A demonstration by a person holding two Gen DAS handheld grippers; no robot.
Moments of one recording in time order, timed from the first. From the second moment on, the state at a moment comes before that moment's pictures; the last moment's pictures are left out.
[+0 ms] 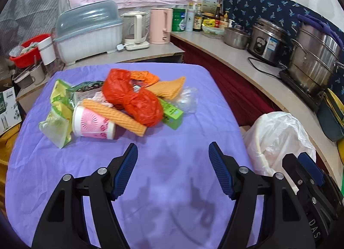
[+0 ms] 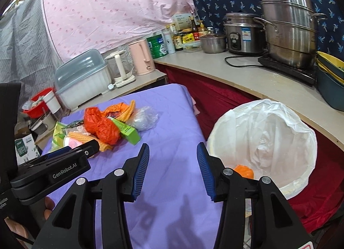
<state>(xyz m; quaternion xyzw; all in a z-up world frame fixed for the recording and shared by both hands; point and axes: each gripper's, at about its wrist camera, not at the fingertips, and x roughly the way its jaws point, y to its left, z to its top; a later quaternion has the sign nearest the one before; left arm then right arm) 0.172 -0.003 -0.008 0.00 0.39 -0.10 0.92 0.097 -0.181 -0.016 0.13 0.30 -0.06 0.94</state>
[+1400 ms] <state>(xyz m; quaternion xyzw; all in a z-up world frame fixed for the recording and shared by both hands) 0.266 0.228 -0.061 -0.12 0.43 0.06 0.90 0.259 -0.040 -0.063 0.09 0.36 0.03 0.93</state>
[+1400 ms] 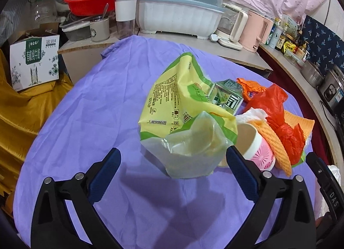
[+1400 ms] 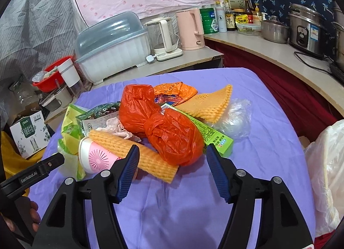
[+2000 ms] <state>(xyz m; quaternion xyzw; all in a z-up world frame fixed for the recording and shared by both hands) 0.297 0.236 -0.084 -0.15 0.44 0.02 0.88 0.300 -0.021 -0.093 0.07 0.39 0.03 0.92</state>
